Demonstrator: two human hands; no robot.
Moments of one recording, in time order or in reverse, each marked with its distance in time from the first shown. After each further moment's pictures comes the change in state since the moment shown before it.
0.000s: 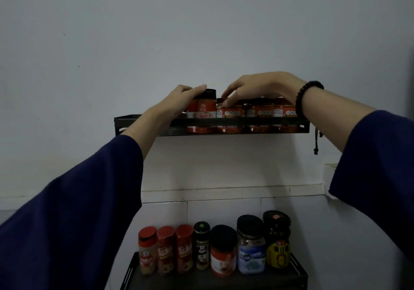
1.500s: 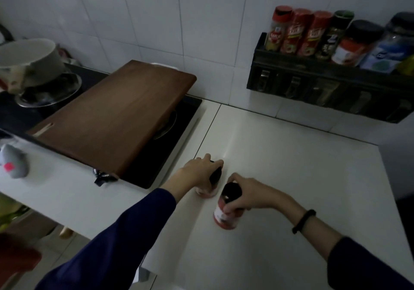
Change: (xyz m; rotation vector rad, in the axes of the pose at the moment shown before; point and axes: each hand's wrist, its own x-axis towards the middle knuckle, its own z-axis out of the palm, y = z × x) left_hand -0.539 -0.247 0.066 0.886 -0.801 -0.611; right_hand -0.330 -0.106 0.487 0.356 -0.987 -0.121
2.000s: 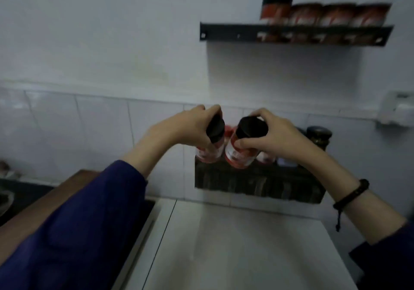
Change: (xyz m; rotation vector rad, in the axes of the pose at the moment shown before) left_hand -0.018 0.060 -0.329 -0.030 0.601 0.249; right_hand -0.142 -0.067 -0.270 0.007 0.976 -0.173
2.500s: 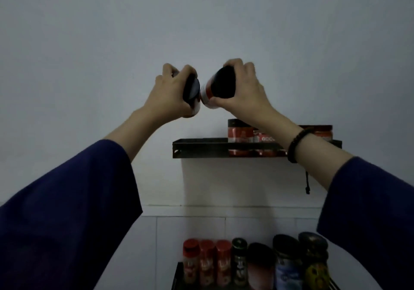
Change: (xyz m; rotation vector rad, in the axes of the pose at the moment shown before) left_hand 0.116 0.004 -0.207 -0.035 0.878 0.152; right_hand 0.153 -0.113 -0.156 -0.187 0.726 -0.481
